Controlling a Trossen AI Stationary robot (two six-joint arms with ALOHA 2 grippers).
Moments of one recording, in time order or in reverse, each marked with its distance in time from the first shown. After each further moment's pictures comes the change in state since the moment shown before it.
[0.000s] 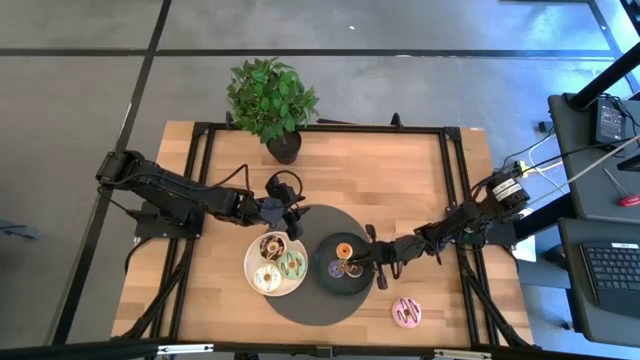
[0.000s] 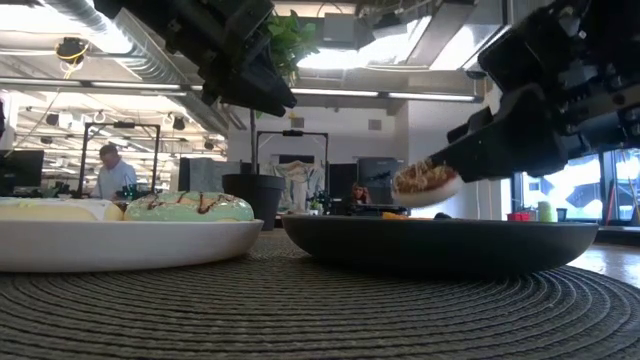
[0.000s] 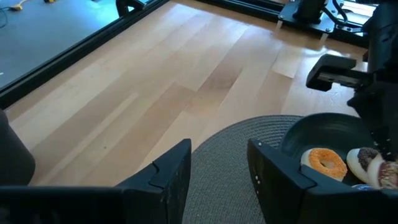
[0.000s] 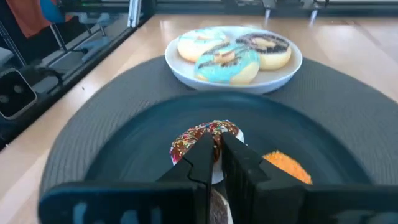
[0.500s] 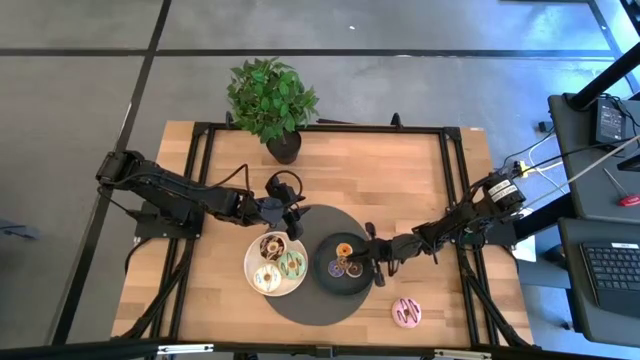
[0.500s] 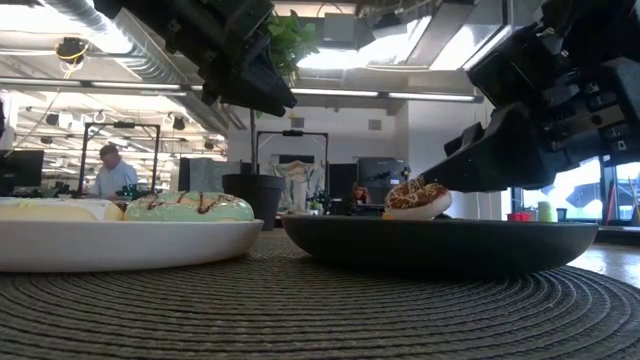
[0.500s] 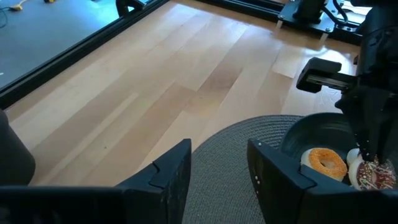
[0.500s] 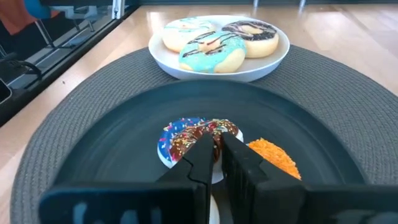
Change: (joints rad) left arm 0.000 0.000 0.000 0.000 0.000 0.001; right arm -0.024 0.029 0.000 -0.003 0.009 0.021
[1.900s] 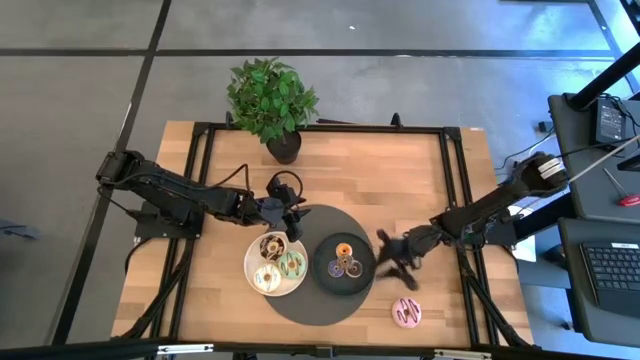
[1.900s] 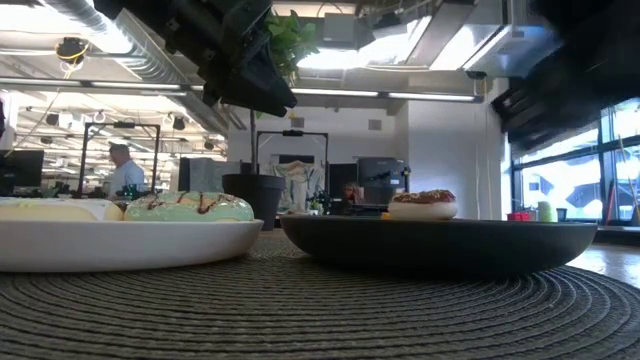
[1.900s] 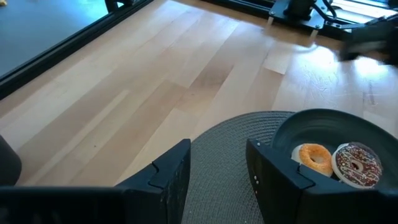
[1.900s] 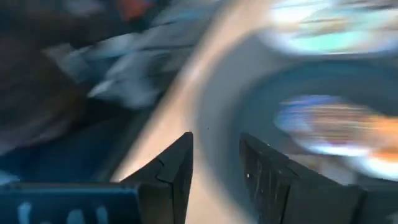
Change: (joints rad) left arm 0.000 0.000 0.000 0.002 0.034 0.001; right arm 0.041 -0.481 -0.019 -0.531 -0.376 0.165
